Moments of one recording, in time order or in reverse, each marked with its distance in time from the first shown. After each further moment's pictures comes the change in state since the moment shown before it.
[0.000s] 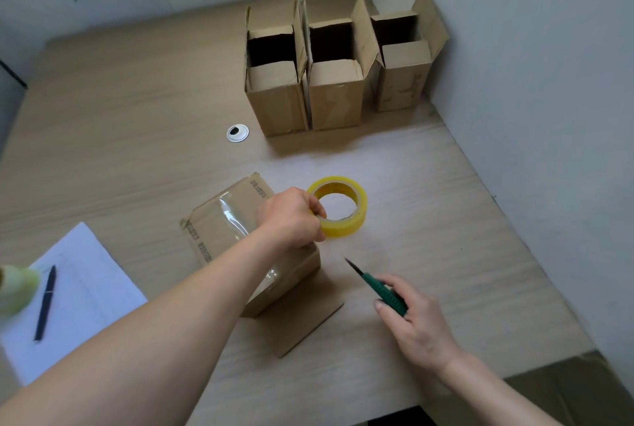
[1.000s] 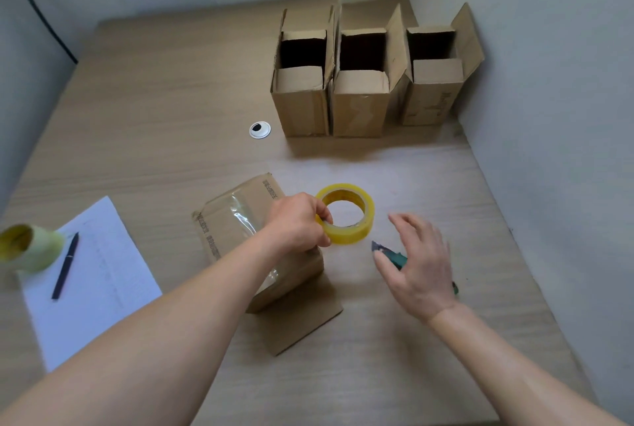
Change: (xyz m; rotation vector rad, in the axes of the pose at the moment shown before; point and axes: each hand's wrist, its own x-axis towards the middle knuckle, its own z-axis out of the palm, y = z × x) left_hand 0.008 -0.002 0.004 0.047 0.035 0.028; right_hand 0.095 -0.017 -0.035 -0.436 0.233 -0.303
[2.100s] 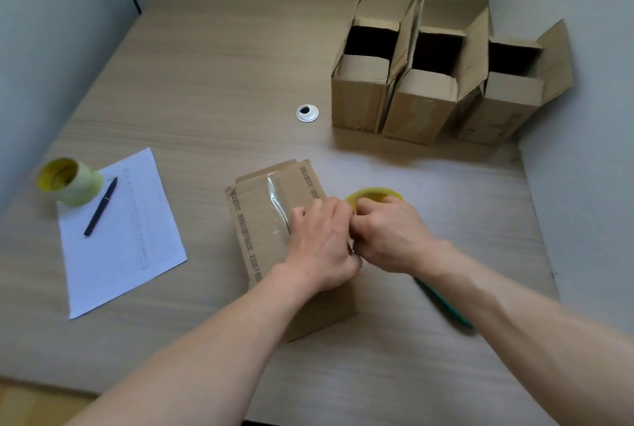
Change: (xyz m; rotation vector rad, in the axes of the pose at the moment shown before) left_hand -0.033 -0.033 0.047 0.212 0.428 0.209; right_hand 0.092 -0.067 0.034 -0.215 -0.482 -0.685
